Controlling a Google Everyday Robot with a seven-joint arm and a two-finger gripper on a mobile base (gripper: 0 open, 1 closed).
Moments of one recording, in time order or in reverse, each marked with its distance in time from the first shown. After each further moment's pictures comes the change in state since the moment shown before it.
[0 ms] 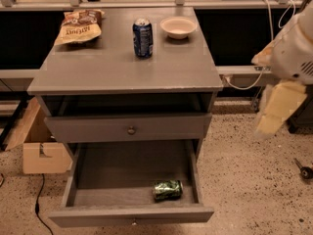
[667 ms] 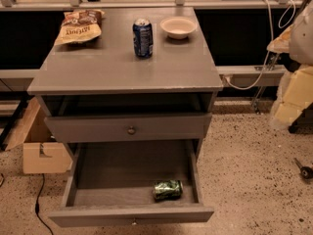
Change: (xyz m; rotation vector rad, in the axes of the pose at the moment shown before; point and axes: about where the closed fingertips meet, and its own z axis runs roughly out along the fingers) arm 0.012 -0.010 -0.029 0.038 0.021 0.015
